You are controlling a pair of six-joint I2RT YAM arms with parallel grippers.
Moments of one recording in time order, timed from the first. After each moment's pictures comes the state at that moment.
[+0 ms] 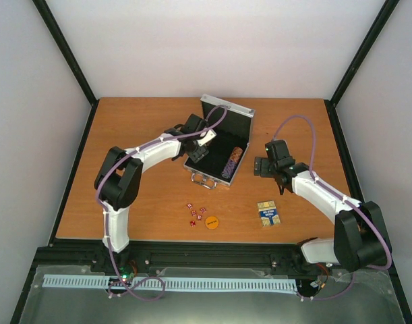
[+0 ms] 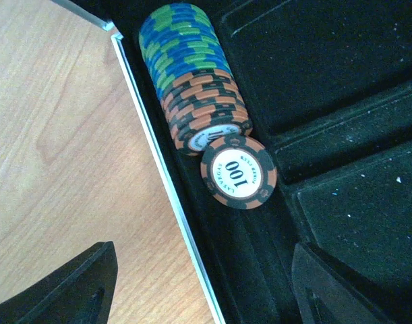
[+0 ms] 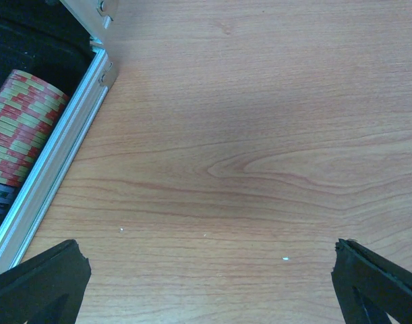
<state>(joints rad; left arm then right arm) -0.57 1.99 1.47 -0.49 -0.18 0.34 0.36 1.33 0.78 -0.35 0.25 0.32</state>
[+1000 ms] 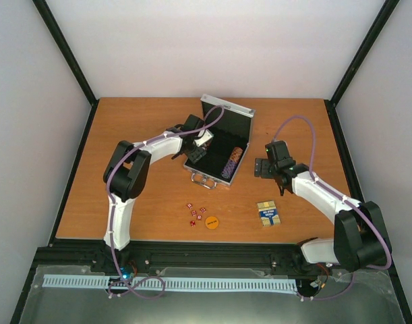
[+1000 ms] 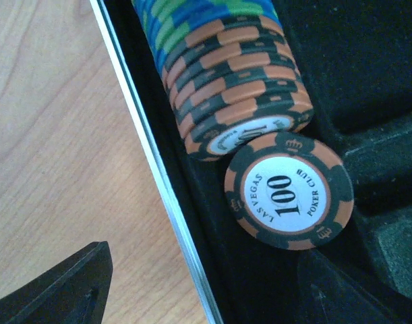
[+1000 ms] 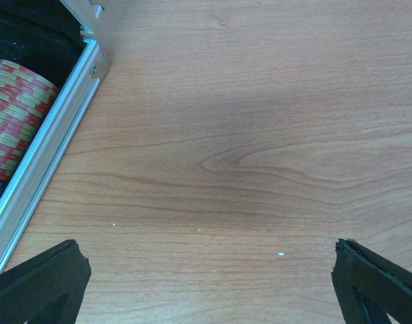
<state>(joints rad) -0.52 2.12 1.53 -0.49 -0.15 0.35 0.36 1.33 0.77 -0.36 0.25 0.31</state>
